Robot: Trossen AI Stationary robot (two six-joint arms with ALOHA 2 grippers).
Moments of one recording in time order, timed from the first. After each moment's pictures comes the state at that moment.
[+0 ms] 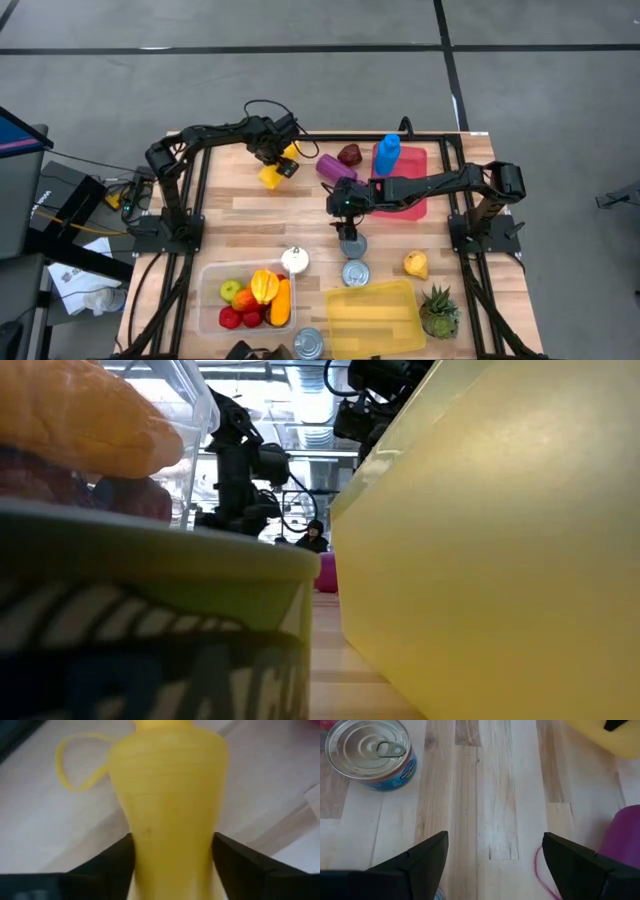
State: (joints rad) left arm 0.64 1.87 1.32 -0.85 -0.06 -0.27; right arm -0.03 1.71 1.16 -0.35 0.08 -0.10
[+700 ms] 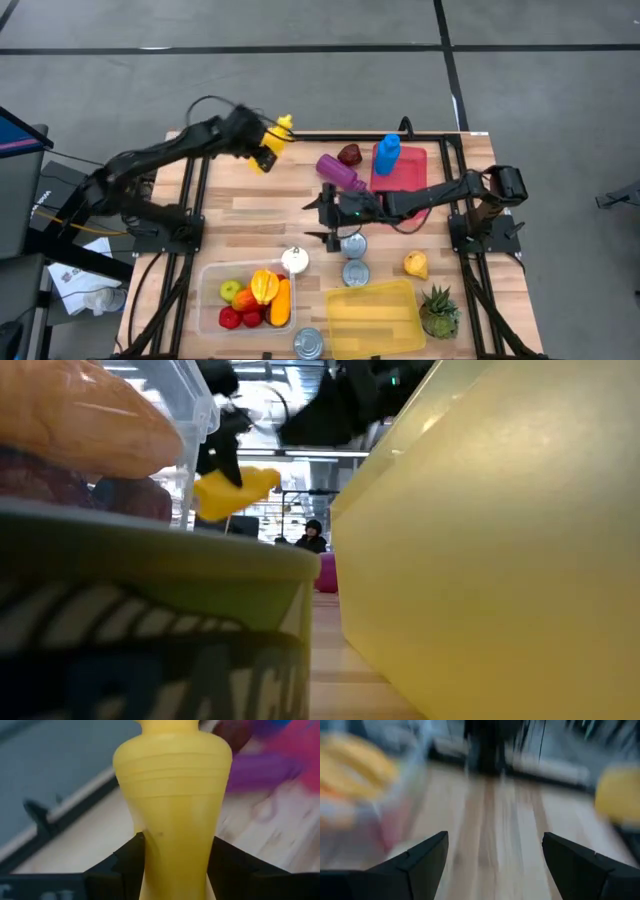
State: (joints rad) left arm 0.62 1.28 1.06 -0.64 -0.09 -0.16; right arm 0.07 1.71 1.09 0.25 0.08 -0.19
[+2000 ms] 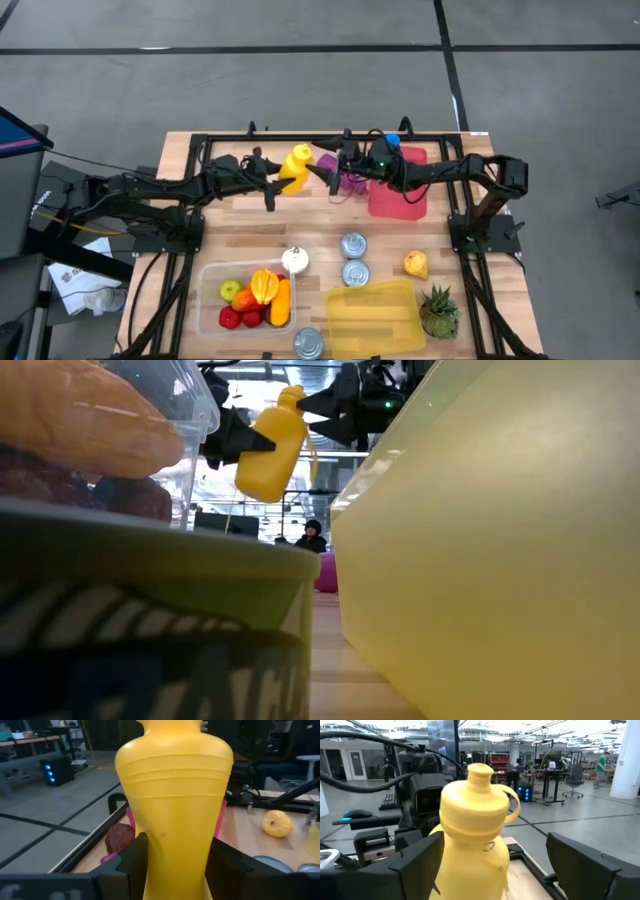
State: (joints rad) left arm 0.31 1.12 0.46 0.54 -0.01 0.03; right arm -0.27 1.67 0.95 0.83 -0.06 0.02
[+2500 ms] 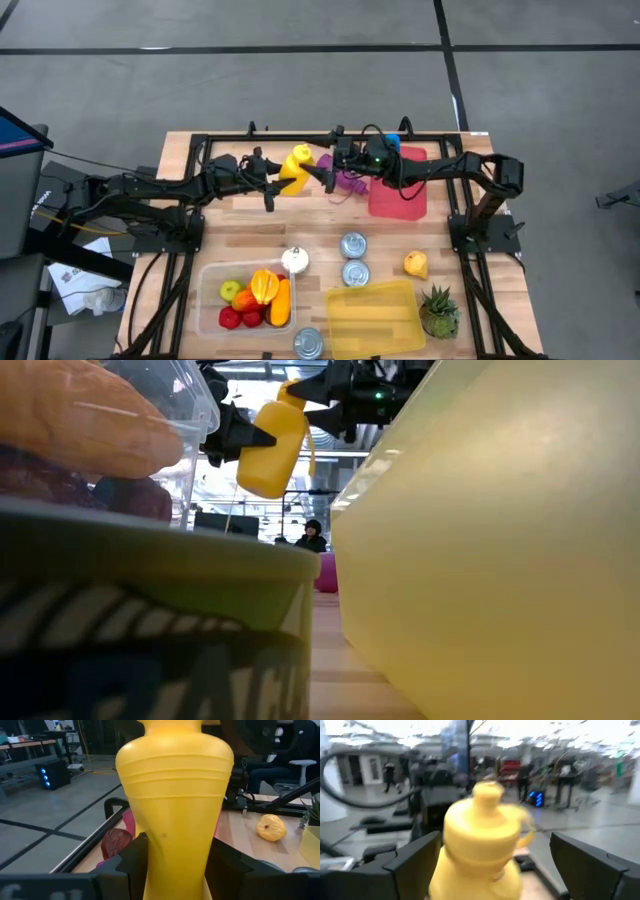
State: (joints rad) left arm 0.31 1.12 0.46 0.56 0.01 0.02; right arm -0.27 1.71 1.05 0.80 -0.13 0.03
